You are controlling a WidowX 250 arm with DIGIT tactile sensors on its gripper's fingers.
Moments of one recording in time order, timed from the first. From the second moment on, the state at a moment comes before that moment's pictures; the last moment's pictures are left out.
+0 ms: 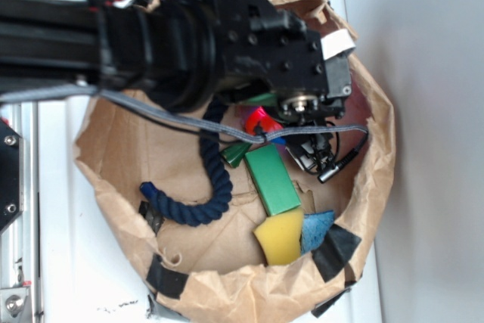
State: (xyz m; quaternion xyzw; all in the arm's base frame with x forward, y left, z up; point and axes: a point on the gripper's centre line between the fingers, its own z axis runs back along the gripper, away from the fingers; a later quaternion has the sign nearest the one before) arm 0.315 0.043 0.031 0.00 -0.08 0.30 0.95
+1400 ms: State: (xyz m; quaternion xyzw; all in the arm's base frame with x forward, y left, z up) arm 0.272 0.023 0.124 -0.05 -0.03 0.20 0.98
